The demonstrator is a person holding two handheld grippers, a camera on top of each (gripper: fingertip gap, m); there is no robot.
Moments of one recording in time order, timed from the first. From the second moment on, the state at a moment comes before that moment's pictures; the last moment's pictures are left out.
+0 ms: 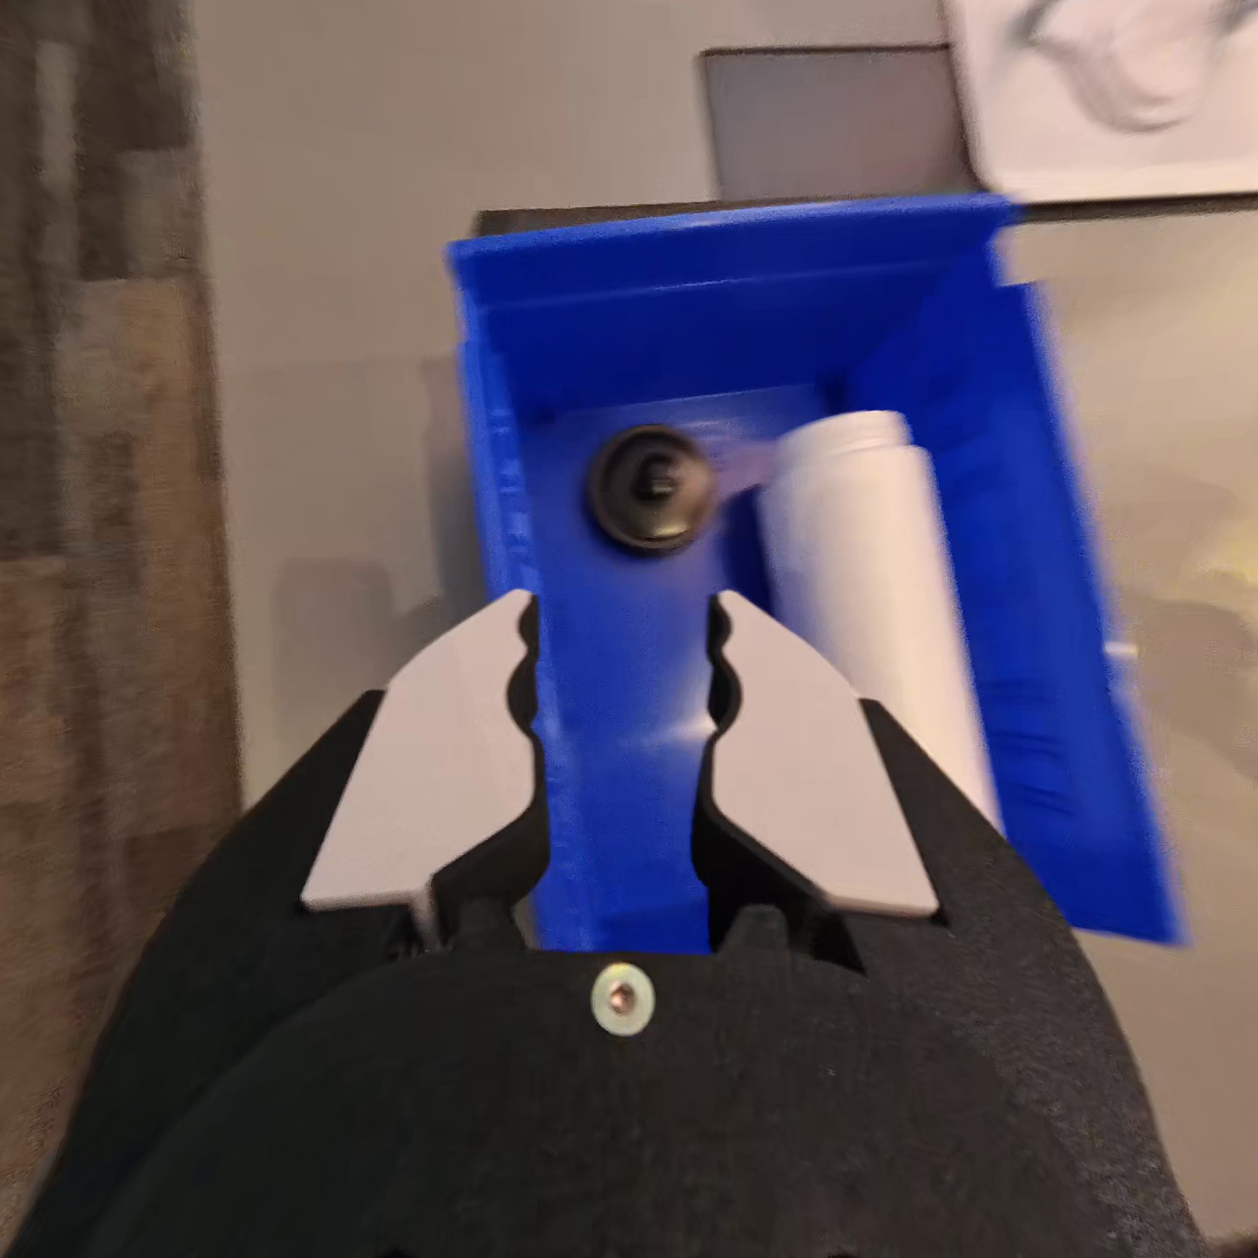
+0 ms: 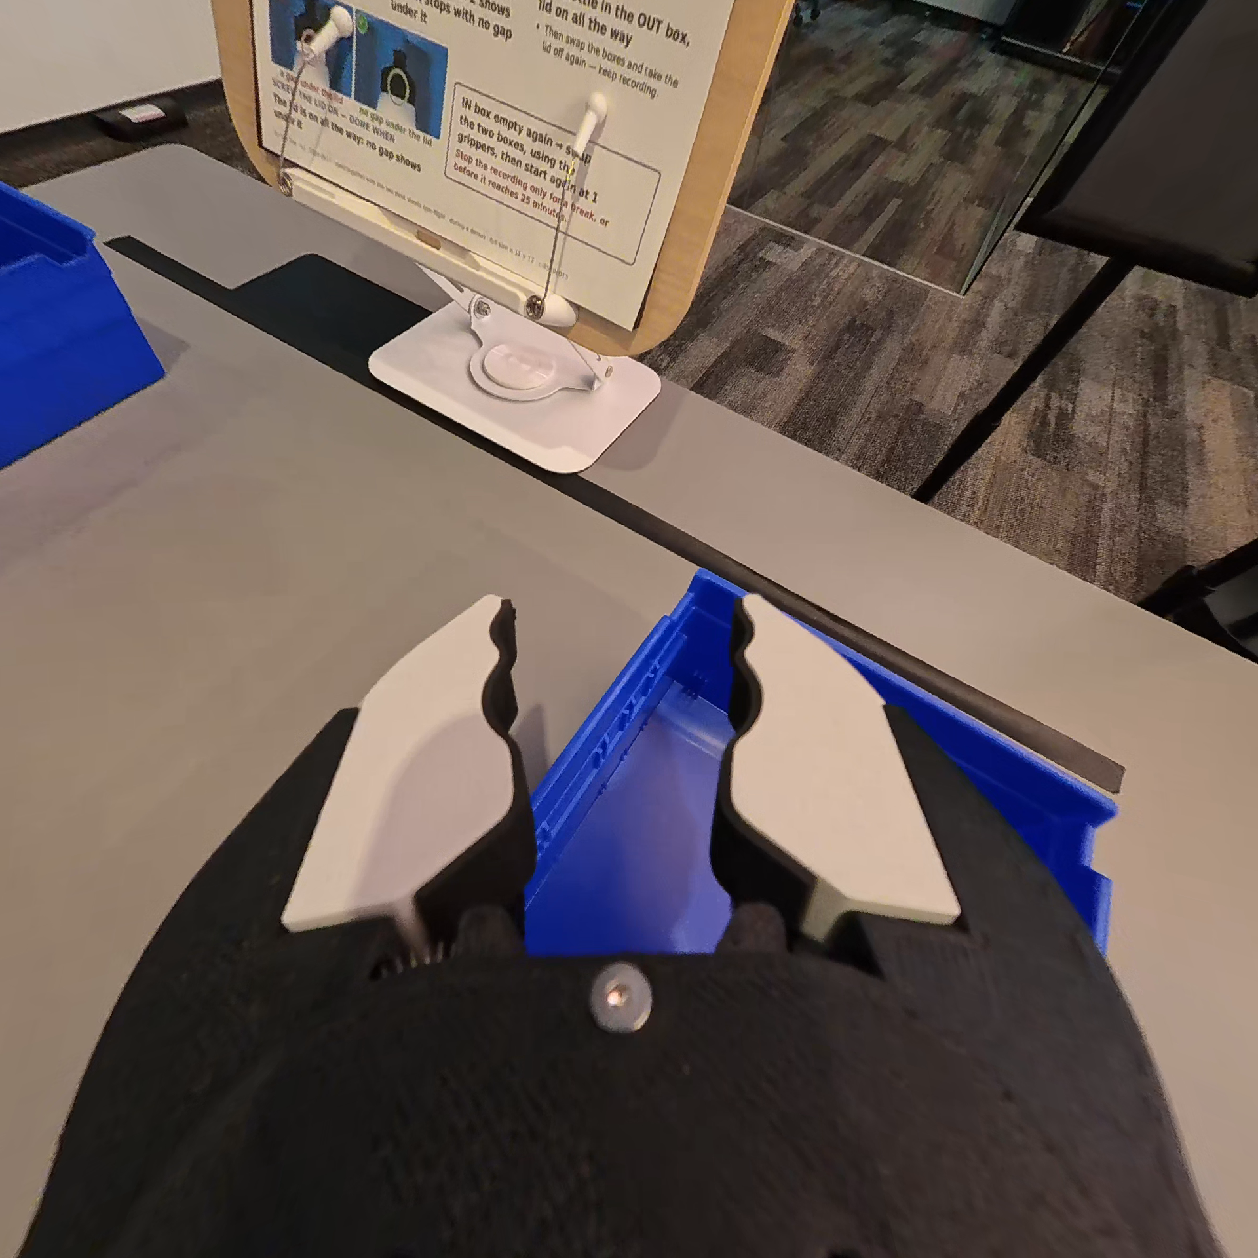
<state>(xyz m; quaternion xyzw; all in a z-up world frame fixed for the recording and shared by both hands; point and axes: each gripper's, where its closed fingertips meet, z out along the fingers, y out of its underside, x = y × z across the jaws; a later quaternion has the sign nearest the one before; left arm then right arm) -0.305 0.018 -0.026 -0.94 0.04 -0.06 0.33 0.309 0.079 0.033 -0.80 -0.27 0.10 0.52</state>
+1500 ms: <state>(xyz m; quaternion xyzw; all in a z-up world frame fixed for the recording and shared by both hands) -0.222 0.032 -0.056 -0.96 0.10 -0.07 0.24 0.304 0.079 -0.002 -0.83 -0.31 0.06 0.46</state>
